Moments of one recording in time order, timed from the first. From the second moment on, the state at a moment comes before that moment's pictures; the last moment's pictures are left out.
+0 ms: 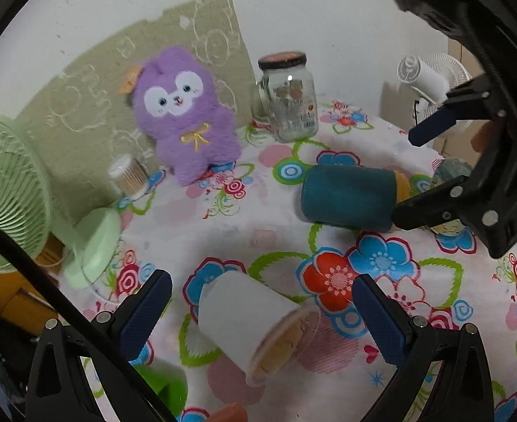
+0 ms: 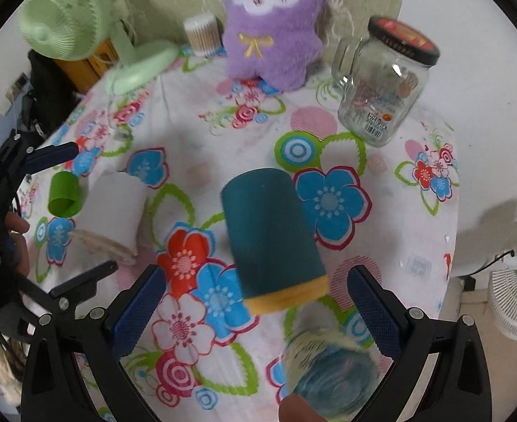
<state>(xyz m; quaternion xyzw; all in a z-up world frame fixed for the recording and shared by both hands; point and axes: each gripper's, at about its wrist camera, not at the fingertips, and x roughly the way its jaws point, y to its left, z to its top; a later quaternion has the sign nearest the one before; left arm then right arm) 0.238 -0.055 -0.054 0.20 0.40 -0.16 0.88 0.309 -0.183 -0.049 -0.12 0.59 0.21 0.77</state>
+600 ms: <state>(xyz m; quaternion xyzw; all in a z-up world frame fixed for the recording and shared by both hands) 0.278 -0.048 -0.079 0.18 0.46 -0.17 0.85 0.345 -0.160 -0.098 -0.17 0.67 0.22 0.69</state>
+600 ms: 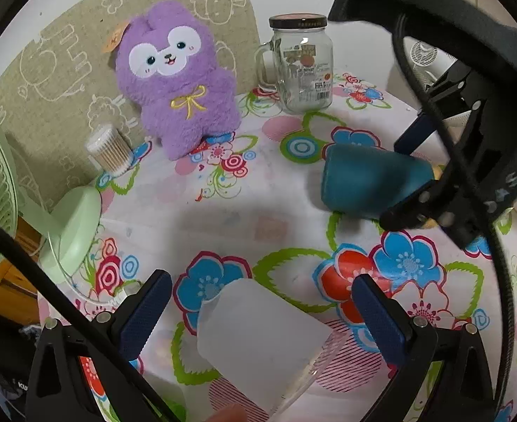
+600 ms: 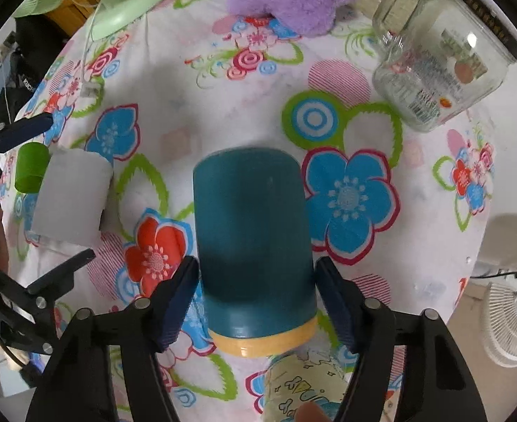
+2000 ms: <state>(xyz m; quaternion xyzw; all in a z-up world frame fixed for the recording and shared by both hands) 0.095 0.013 -0.027 0.06 0.43 -0.16 0.89 0.114 -0.132 -0.023 -0.09 0.52 0.36 0.77</state>
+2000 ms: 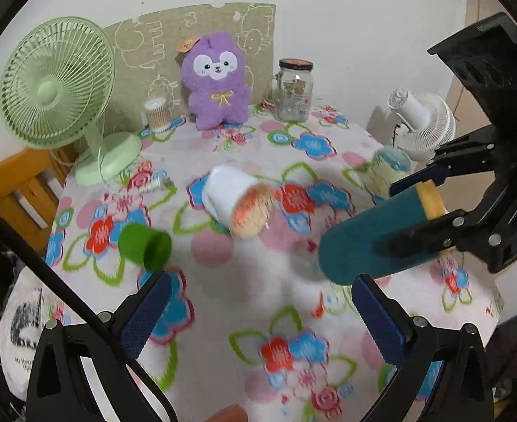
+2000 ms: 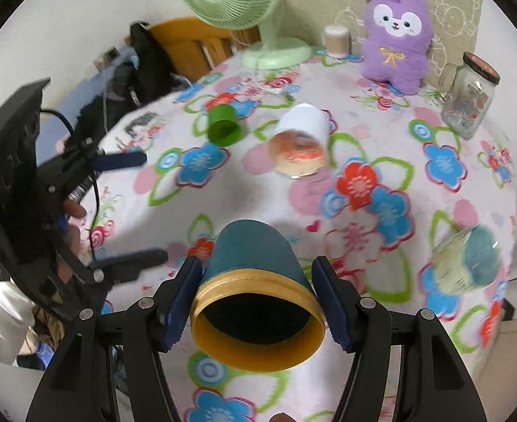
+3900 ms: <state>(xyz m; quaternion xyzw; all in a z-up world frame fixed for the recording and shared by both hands) -0.018 -0.030 -0.071 -0.12 0.47 -0.14 0.86 -0.035 -0.247 -0.025 -0.03 0.43 0.36 0.83</state>
